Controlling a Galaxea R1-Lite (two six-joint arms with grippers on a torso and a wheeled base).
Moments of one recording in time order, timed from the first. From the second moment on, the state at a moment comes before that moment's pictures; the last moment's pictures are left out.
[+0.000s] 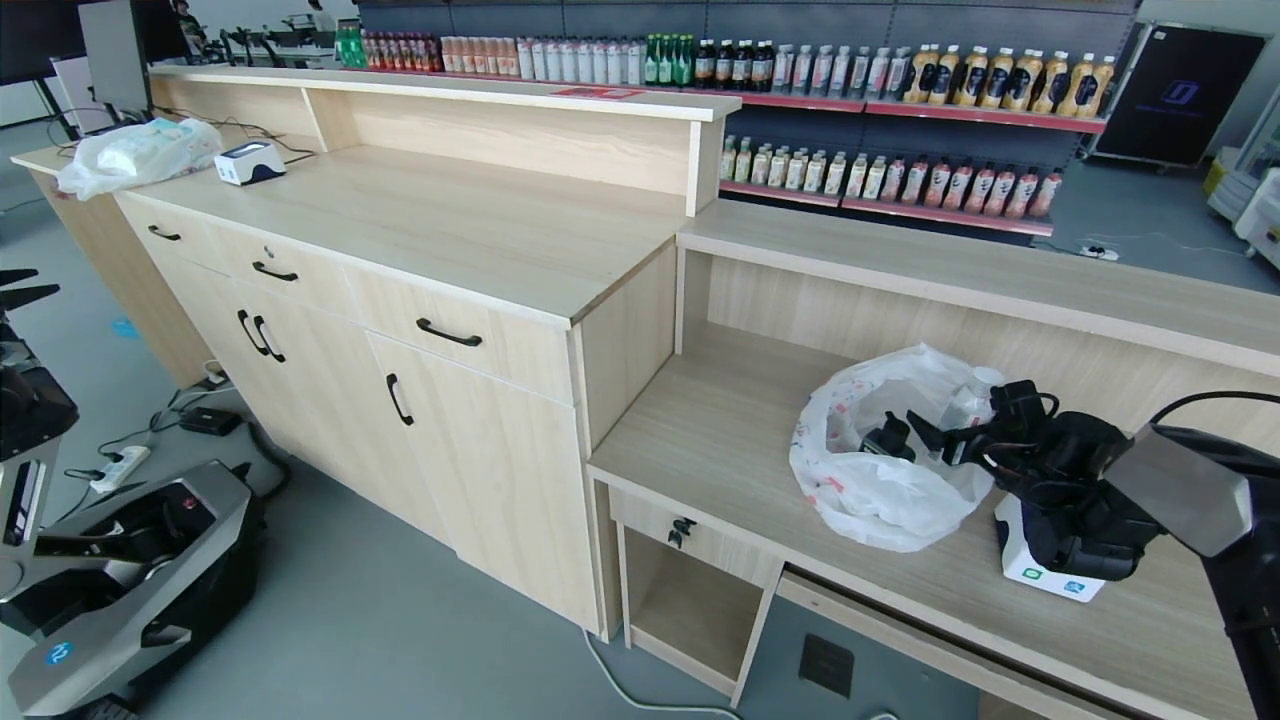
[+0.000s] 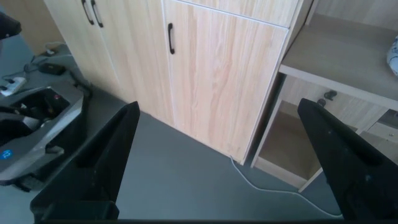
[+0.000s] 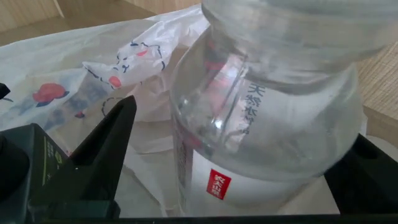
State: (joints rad) left arm 0.00 0.00 0.00 0.00 0.04 -0.01; right arm -0.23 2.72 -1.38 -1.41 0.45 -0.11
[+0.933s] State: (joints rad) left arm 0.00 0.00 0.00 0.00 0.04 -0.01; right arm -0.20 1.79 -0.90 -0.91 0.40 -0.37
